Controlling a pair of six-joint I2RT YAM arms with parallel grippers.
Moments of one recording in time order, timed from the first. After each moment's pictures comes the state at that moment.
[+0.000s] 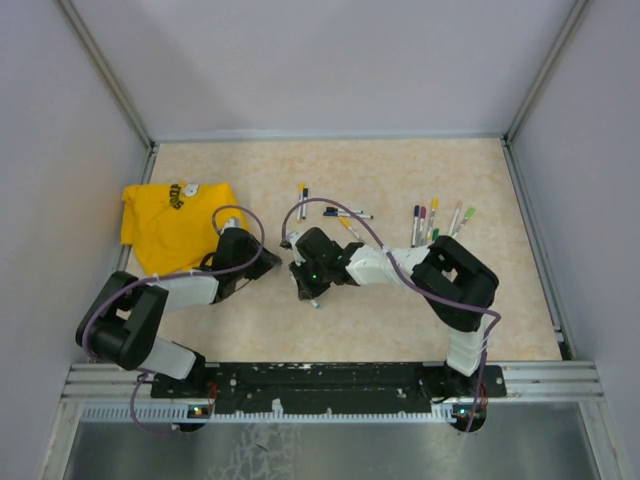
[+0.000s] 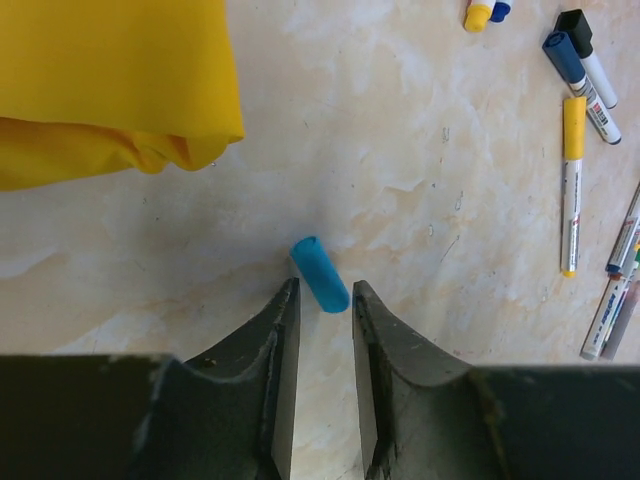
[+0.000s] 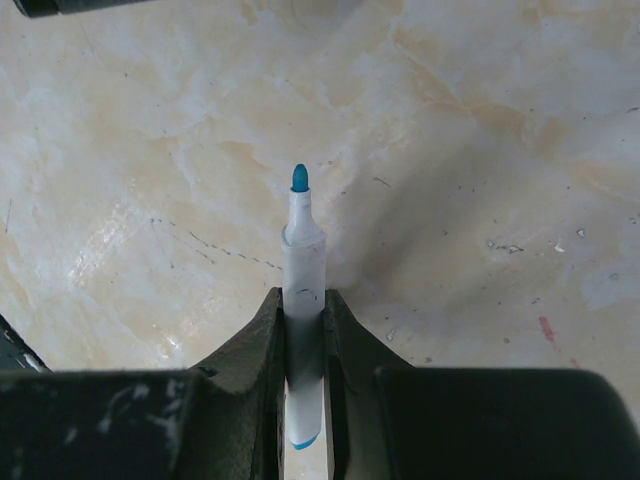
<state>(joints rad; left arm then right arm) -0.43 1.47 0.48 0.32 -0.03 -0.93 0.94 1.84 1.09 -0.19 -0.18 0.25</state>
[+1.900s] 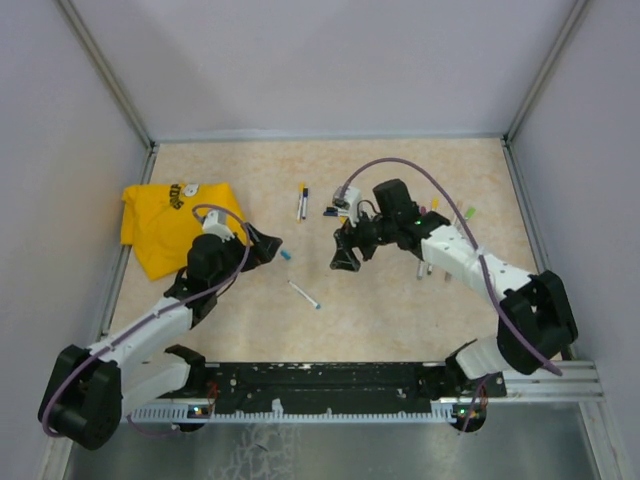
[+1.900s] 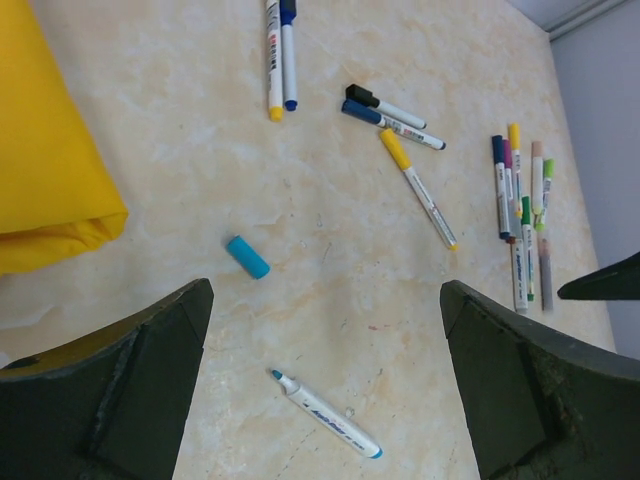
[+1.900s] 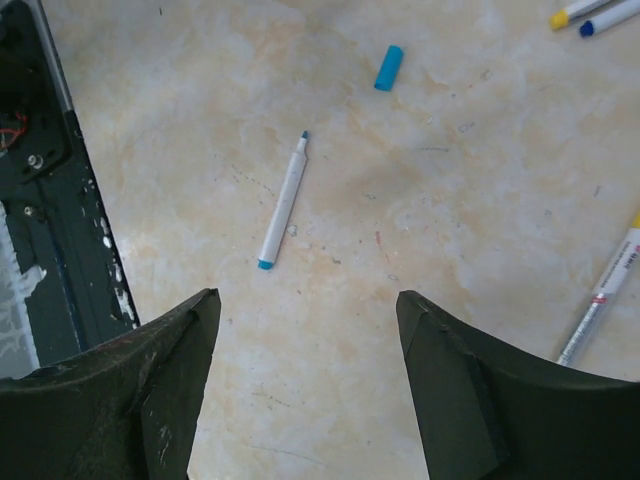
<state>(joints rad) -0.43 1.03 0.40 0.30 -0.01 -0.70 0.59 1.44 1.04 -0.38 -0.61 -0.18</state>
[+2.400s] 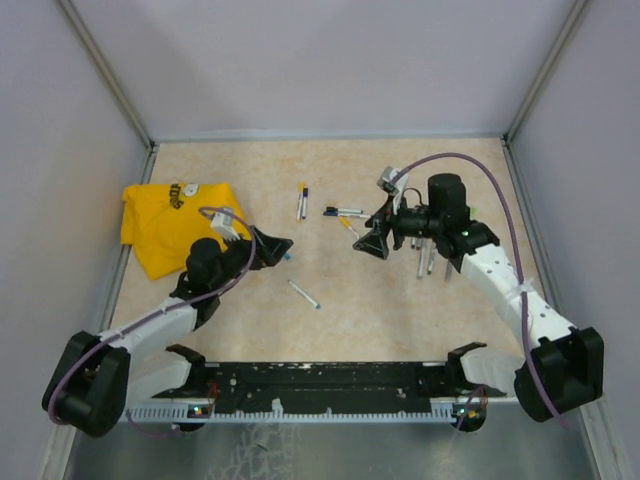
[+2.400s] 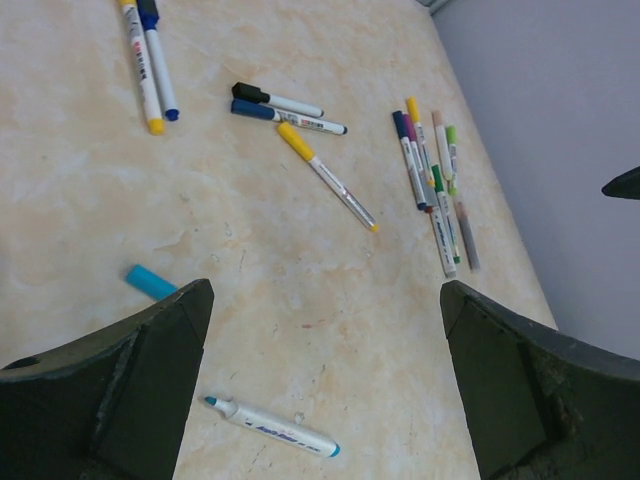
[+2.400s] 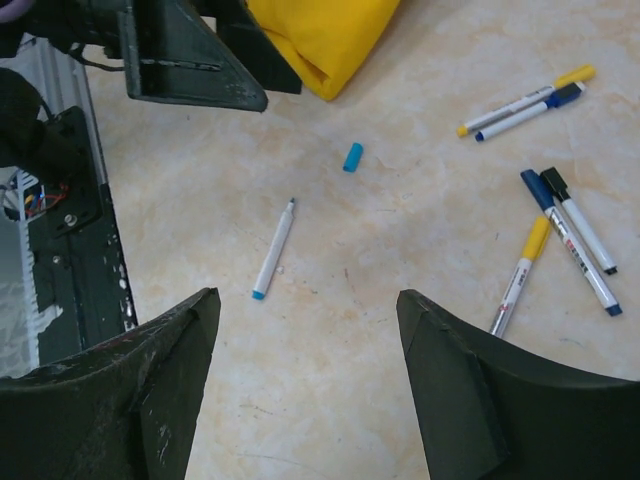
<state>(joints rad) -0.43 1.07 0.33 0.59 0.18 -0.70 0.33 1.17 0.94 -0.28 -0.82 -0.16</state>
